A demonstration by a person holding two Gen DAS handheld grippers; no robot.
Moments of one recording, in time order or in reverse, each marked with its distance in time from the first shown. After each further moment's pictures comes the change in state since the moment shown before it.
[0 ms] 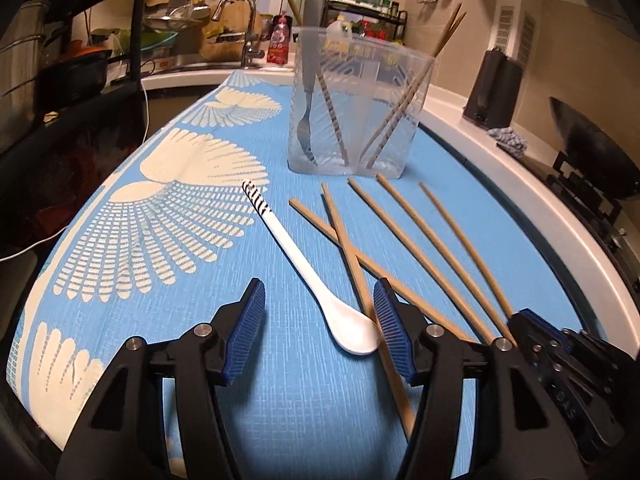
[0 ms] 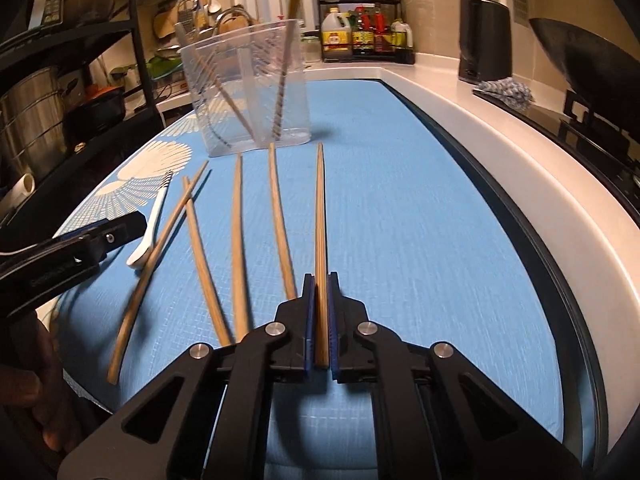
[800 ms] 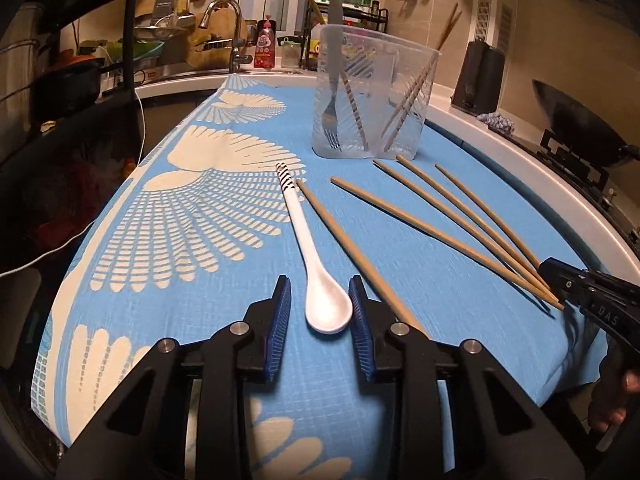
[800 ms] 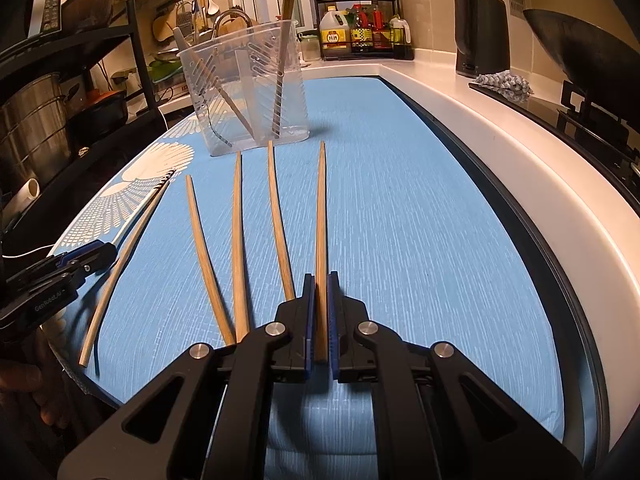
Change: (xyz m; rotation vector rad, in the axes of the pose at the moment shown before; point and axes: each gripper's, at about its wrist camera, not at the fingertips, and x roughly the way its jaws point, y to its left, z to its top) left arm -0.020 0.054 -0.019 0.076 -0.036 -0.069; right arm -0.005 -0.004 -0.004 0.010 0.006 0.031
